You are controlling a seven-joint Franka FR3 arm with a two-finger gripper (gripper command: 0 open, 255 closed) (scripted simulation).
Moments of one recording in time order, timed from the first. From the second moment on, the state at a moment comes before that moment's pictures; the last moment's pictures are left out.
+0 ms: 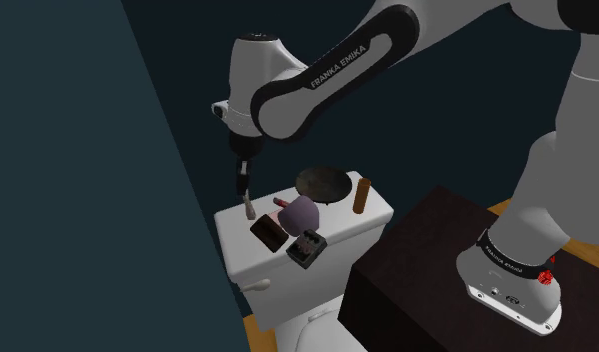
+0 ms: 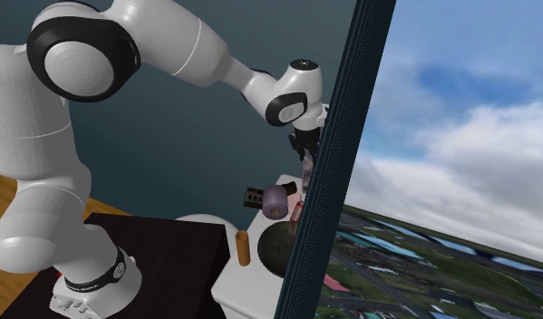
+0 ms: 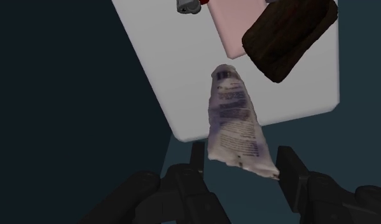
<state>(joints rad) 0.43 0.28 0.21 -1.97 0.03 2.45 -0.36</state>
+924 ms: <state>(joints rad) 0.42 0.20 0.21 -1.88 0.04 2.29 -0.36</state>
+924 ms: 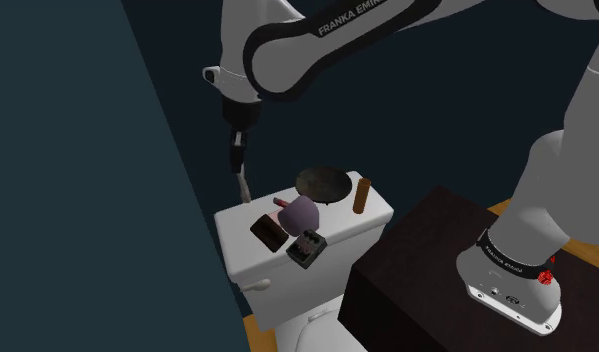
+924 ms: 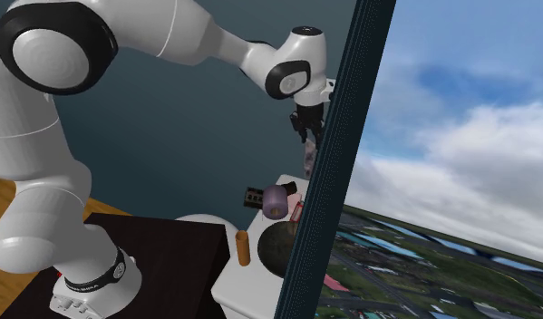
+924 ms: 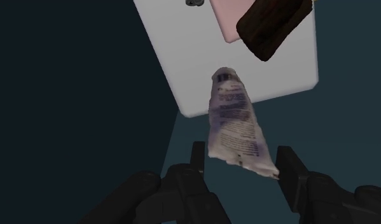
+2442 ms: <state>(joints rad) 0.41 0.31 0.19 -1.80 -0.15 2.04 -0.72</state>
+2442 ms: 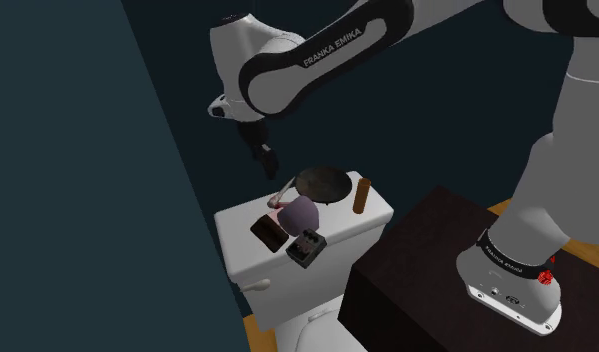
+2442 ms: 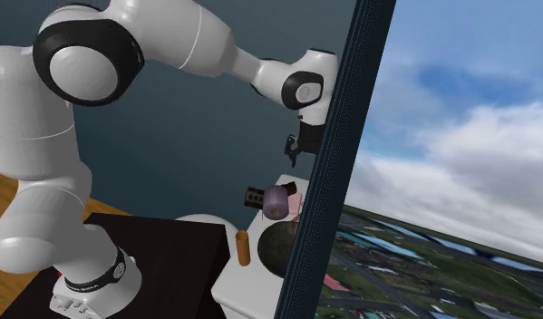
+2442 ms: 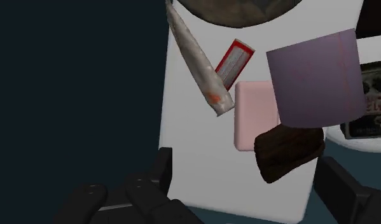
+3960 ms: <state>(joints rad) 0.48 0.57 0.17 -1.73 -0.41 2.02 -0.89</state>
